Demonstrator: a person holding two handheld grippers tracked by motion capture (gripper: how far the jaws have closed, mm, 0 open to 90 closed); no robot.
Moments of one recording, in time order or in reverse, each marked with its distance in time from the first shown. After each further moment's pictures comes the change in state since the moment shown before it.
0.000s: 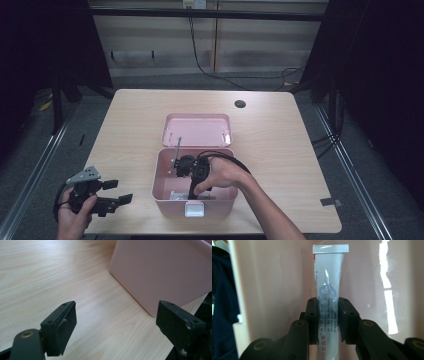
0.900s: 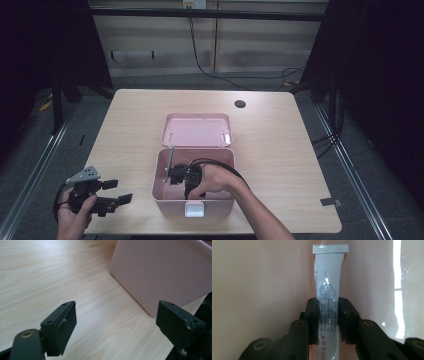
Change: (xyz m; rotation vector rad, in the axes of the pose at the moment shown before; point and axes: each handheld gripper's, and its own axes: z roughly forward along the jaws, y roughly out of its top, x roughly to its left) left arm 0.000 0.000 0.000 -0.002 0.000 -0.002; right arm -0.010 0.013 0.038 0.057 0.066 -0.021
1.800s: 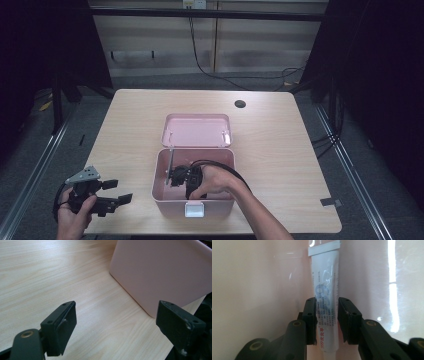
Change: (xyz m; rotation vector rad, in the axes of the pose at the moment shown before) left arm 0.000 0.000 -0.001 -0.004 0.000 0.002; right arm -0.002 -0.002 0.006 0.040 -0.042 0.018
